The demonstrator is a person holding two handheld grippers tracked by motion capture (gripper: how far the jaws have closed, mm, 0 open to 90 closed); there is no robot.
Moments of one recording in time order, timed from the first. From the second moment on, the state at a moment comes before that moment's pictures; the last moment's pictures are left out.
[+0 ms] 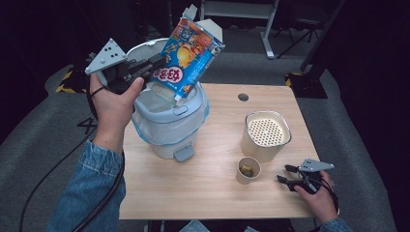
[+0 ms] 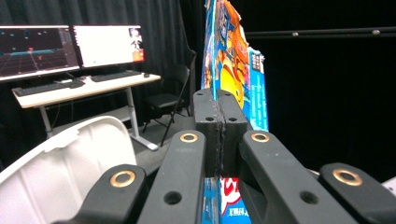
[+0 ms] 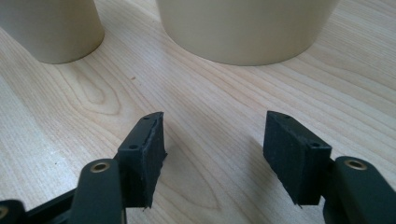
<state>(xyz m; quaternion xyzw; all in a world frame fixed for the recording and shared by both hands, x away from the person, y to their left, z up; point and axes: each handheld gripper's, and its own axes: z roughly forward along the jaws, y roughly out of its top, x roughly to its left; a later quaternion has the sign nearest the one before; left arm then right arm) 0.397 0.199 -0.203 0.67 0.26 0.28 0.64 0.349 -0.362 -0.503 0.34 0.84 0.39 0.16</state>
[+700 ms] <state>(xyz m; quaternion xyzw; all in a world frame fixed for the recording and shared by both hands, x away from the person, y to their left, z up) 0.445 0.200 -0.226 0.66 0.32 0.28 0.62 0.349 -0.362 -0.503 0.34 0.84 0.39 0.16</state>
